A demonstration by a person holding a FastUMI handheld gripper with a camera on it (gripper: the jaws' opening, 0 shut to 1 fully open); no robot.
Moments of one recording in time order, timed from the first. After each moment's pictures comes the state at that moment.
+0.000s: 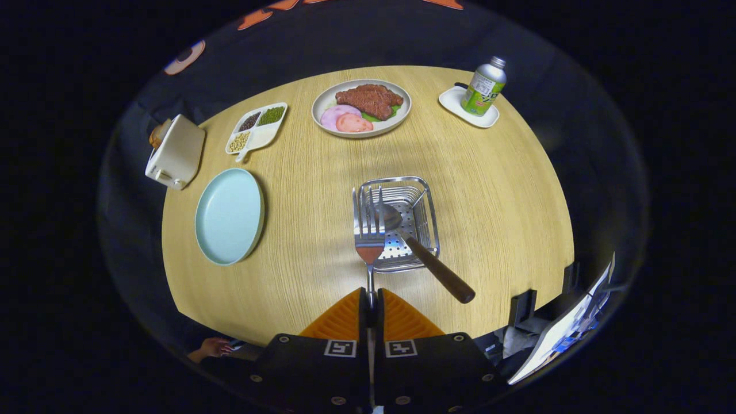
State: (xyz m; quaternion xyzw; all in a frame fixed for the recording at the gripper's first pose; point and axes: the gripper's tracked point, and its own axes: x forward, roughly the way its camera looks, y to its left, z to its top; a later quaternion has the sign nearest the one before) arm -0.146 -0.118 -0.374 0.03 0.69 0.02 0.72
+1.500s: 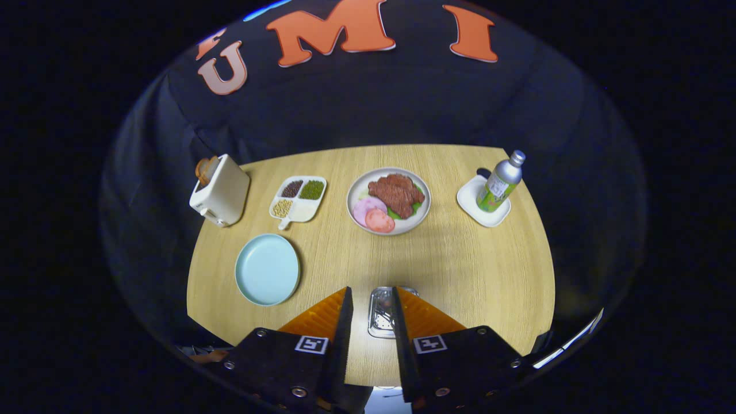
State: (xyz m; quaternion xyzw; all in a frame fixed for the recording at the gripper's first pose) arm -0.009 -0.119 -0.257 0.05 0.50 0.10 0.86
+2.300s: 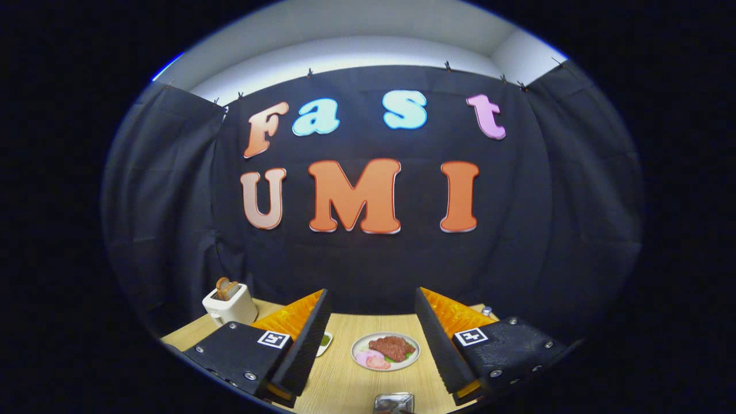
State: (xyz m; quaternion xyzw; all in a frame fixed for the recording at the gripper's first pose) arm 0.032 -0.108 -0.073 0.02 0.03 0.05 1.00
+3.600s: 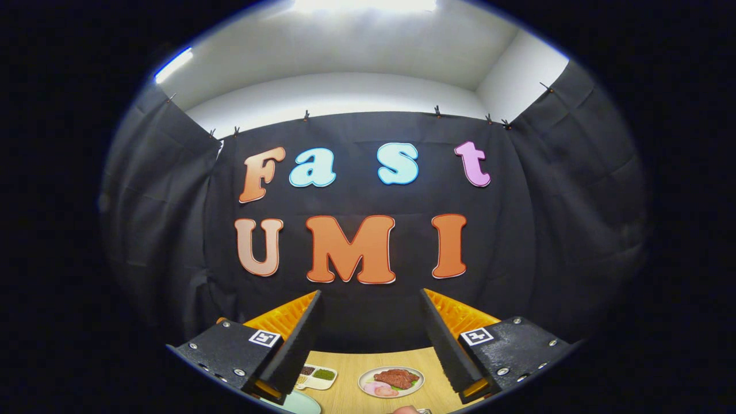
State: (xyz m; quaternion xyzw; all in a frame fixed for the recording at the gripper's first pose) arm 0.019 -0.084 -0.022 0.04 -0.03 0.00 1.00
